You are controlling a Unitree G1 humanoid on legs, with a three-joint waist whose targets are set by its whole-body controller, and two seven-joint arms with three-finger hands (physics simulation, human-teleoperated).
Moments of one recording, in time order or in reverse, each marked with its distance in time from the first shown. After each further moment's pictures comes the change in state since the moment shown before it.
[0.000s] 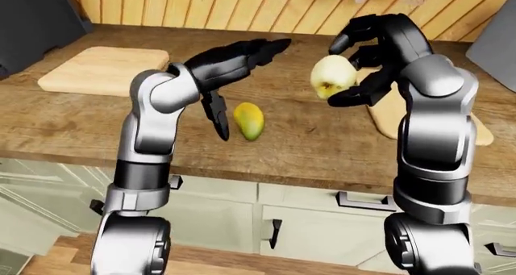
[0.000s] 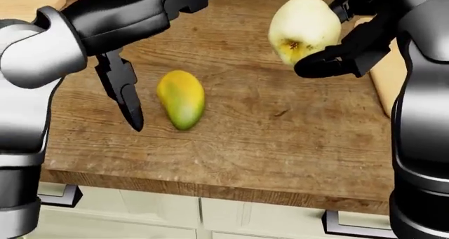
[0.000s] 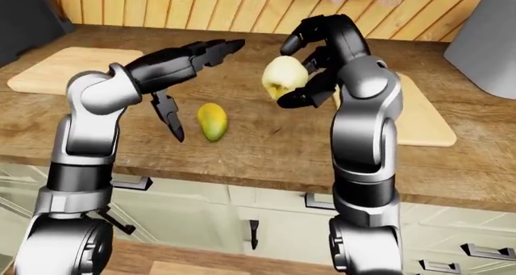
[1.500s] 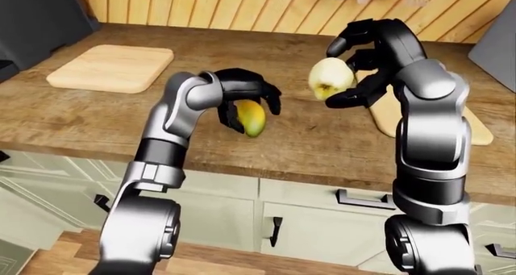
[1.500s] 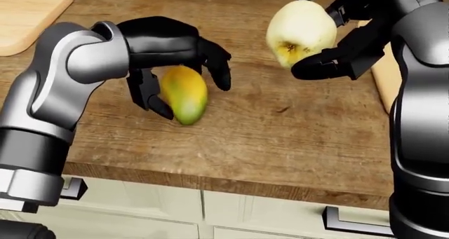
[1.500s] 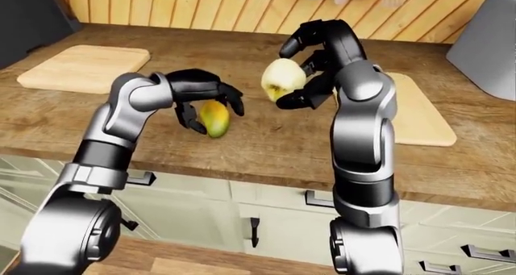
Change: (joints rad) left arm -0.148 -0.042 -0.047 0.456 0.237 -0.242 0.034; right arm 0.016 -0.001 -0.001 0.028 0.066 -0.020 -0.056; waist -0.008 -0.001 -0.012
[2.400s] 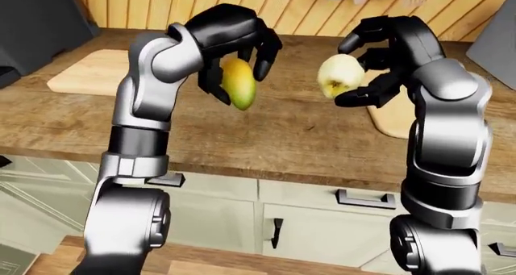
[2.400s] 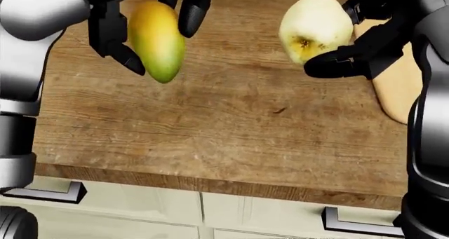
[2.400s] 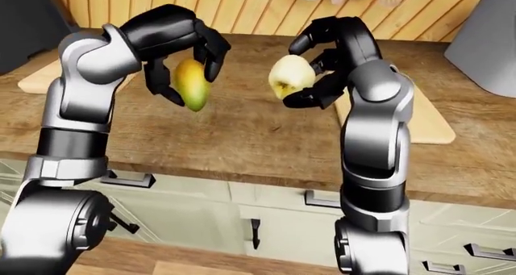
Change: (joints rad) left arm -0.066 0.065 0.051 -0.226 -0.151 0.034 0.108; right arm 0.007 -0.029 -0.025 -0.075 0.010 0.082 0.017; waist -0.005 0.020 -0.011
